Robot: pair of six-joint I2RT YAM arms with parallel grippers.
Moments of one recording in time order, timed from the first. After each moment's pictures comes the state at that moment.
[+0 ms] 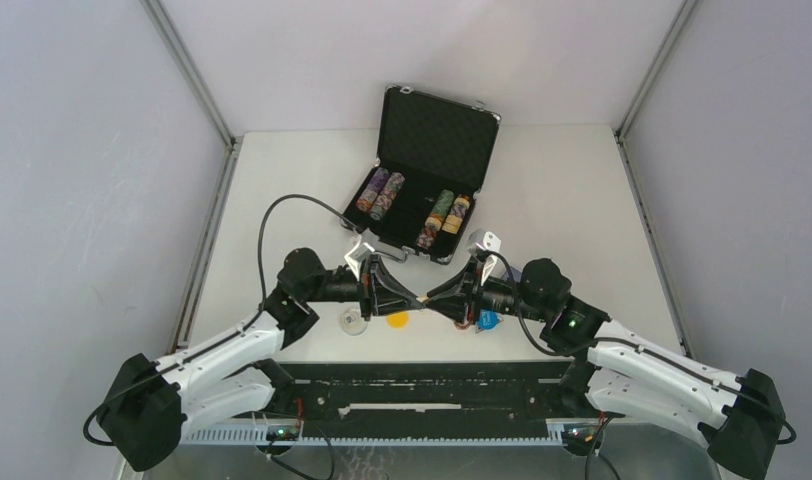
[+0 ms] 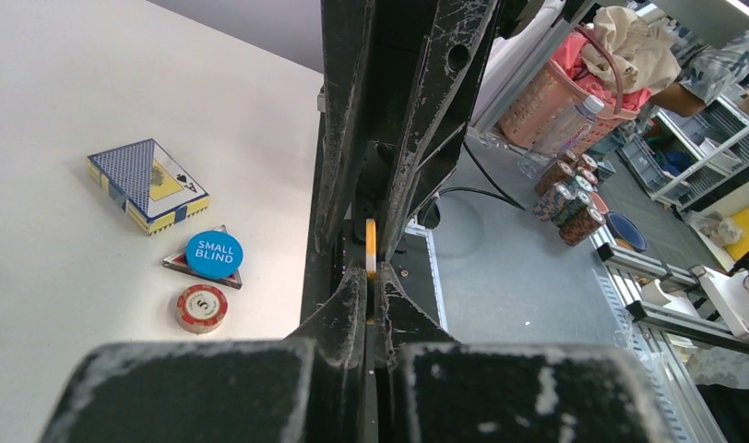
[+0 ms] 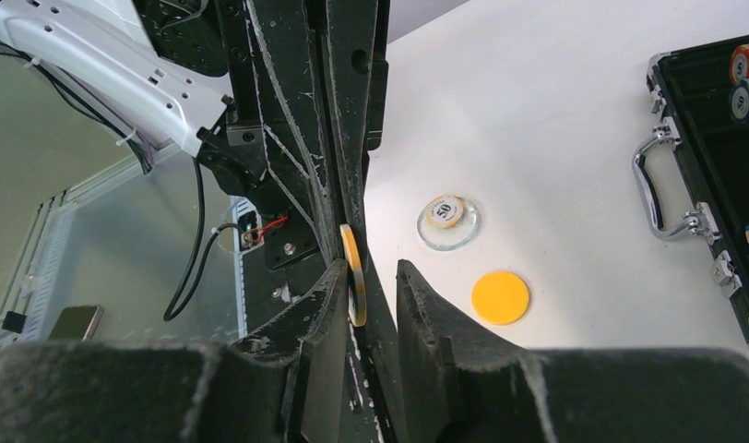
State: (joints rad) left arm -0.69 0.98 0.45 0.61 0.91 -0.51; right arm 0.88 0.80 0.52 0.18 -0.40 0.33
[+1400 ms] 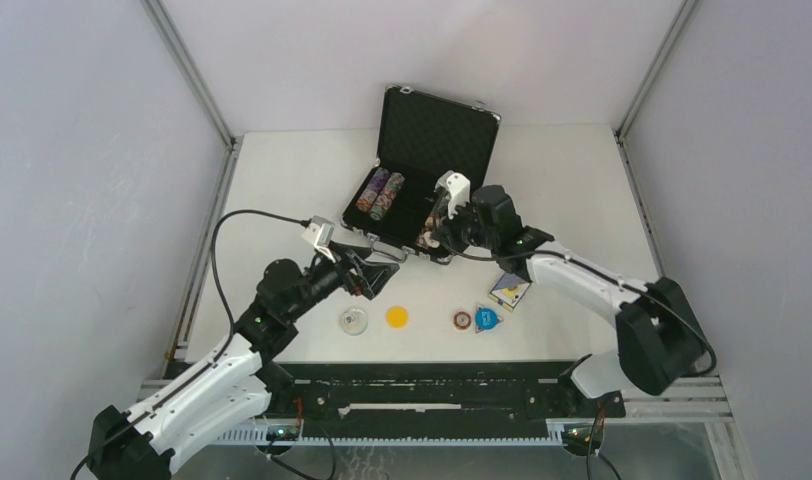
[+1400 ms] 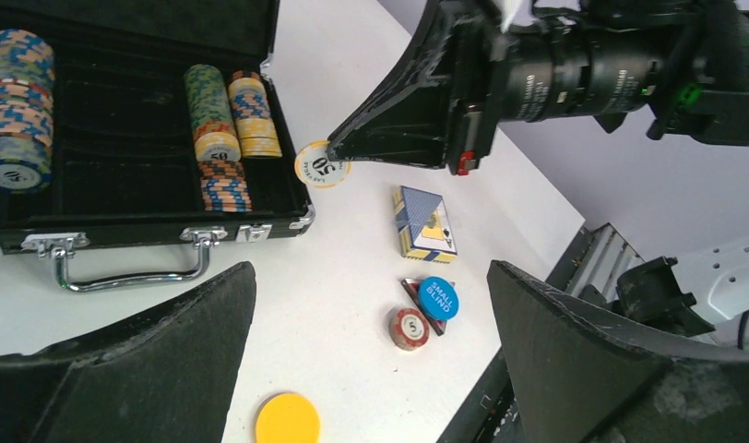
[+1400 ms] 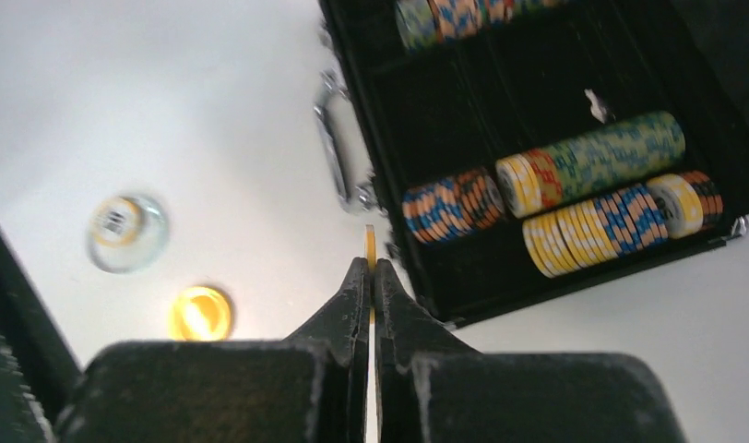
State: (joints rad) left arm -0.63 0.71 0.41 0.27 0.21 -0.48; right arm 0.62 1.39 0.91 0.03 -0.26 0.03
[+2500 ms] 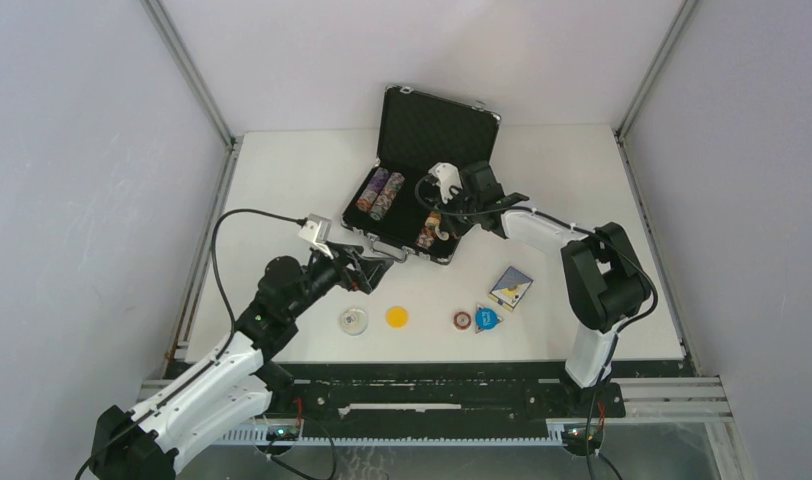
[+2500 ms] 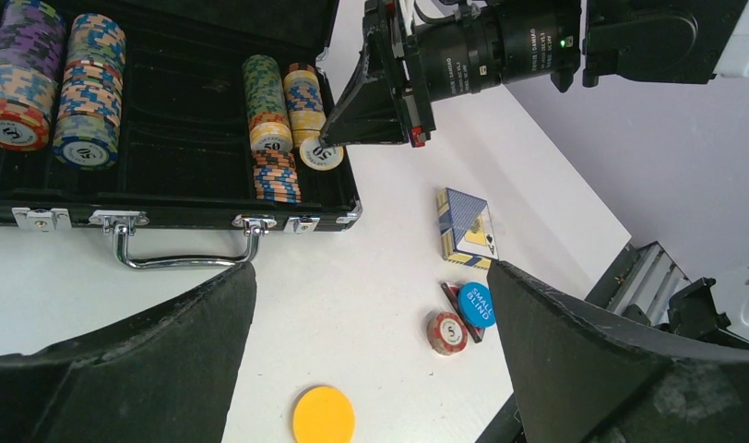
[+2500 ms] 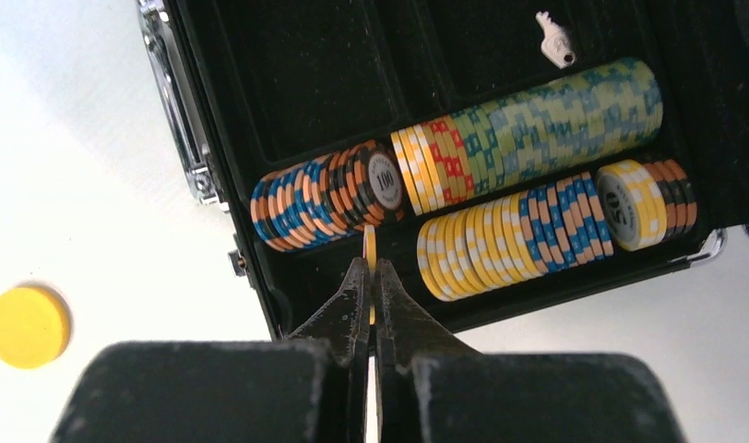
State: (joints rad) left arm -0.58 0.73 0.40 0.24 0.15 -0.46; right arm 0.48 1.81 1.22 -0.20 -0.33 -0.19
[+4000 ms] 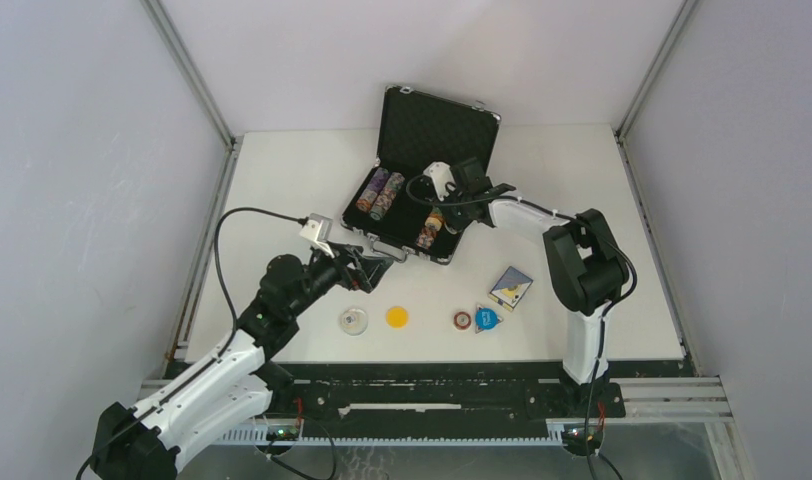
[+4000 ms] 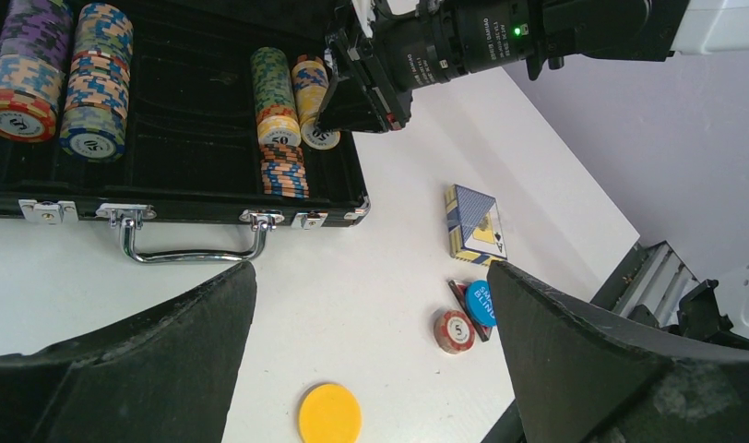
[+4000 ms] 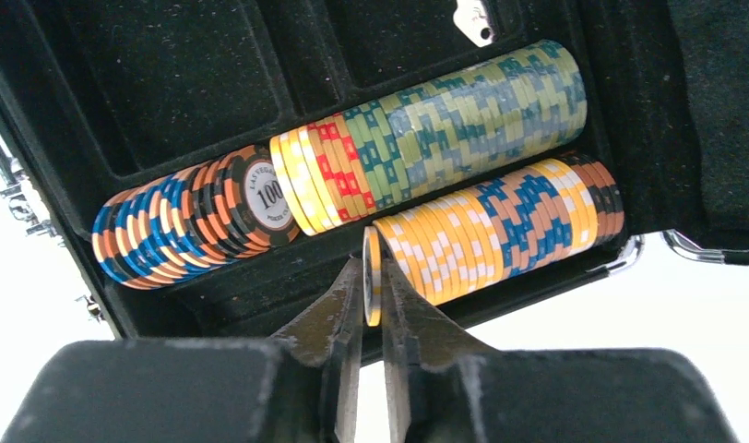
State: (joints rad) left arm -0.57 0.75 0.40 0.24 0.15 -0.46; right arm 0.47 1.96 1.37 -0.31 -0.14 -0.30
